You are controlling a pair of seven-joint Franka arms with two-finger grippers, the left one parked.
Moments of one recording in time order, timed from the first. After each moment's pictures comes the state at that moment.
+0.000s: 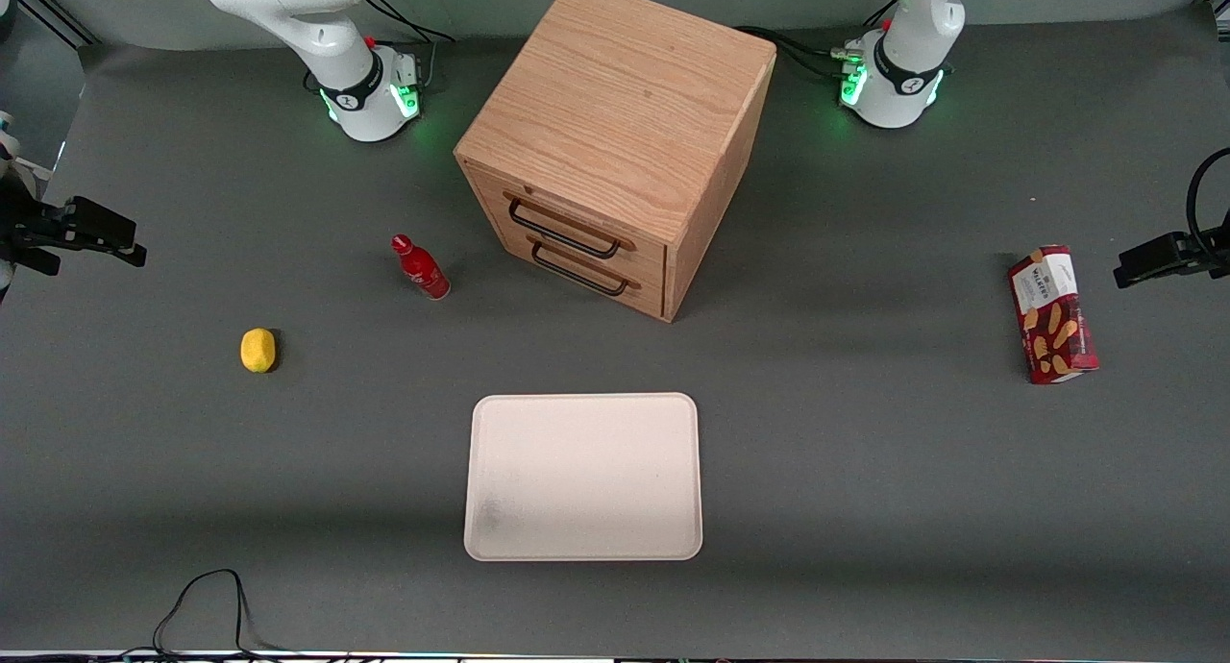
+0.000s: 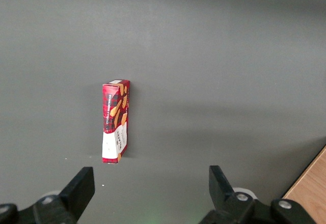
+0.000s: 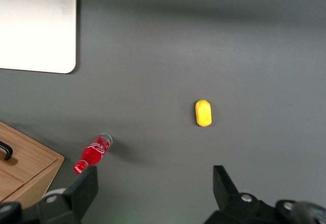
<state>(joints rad) 0.03 0.05 -0.06 -1.47 -0.01 1.50 -0.10</state>
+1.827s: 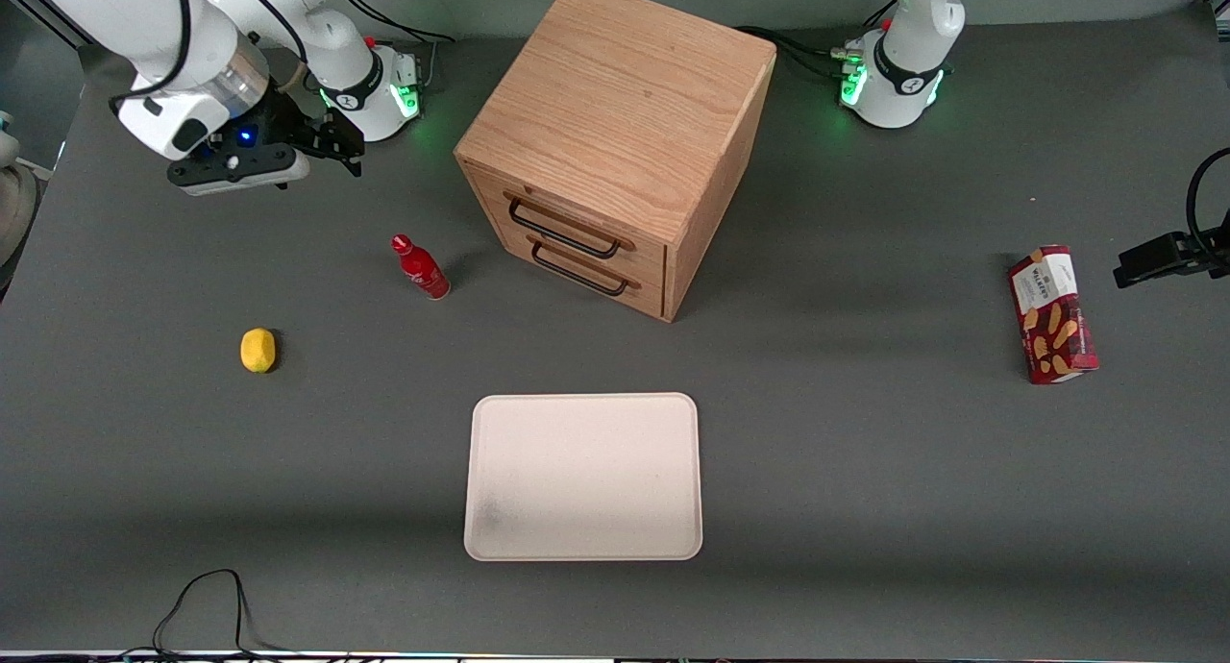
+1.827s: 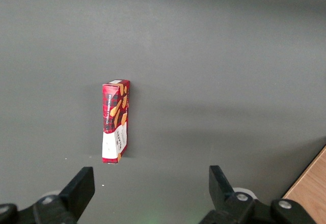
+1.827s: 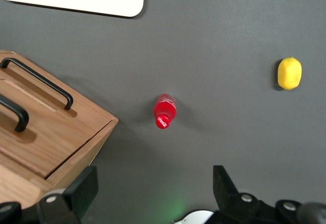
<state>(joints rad) 0.61 -0.29 -0.22 -2.02 -0.04 1.69 0.29</state>
